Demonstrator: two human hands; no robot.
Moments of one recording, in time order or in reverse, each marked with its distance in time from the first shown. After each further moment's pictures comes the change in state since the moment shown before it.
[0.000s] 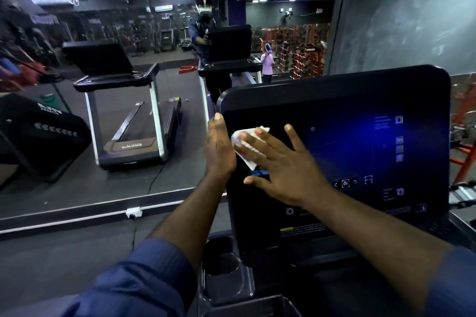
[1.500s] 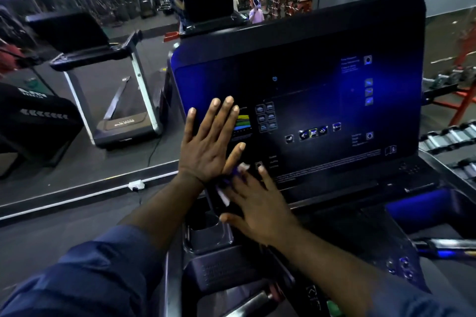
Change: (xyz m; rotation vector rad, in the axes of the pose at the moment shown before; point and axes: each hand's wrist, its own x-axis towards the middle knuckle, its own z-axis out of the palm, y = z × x) left_hand -0.078 -0.051 -0.012 1.207 -0.161 1.105; right_hand -0.141 -0.086 0.070 0.248 -0.128 0.102
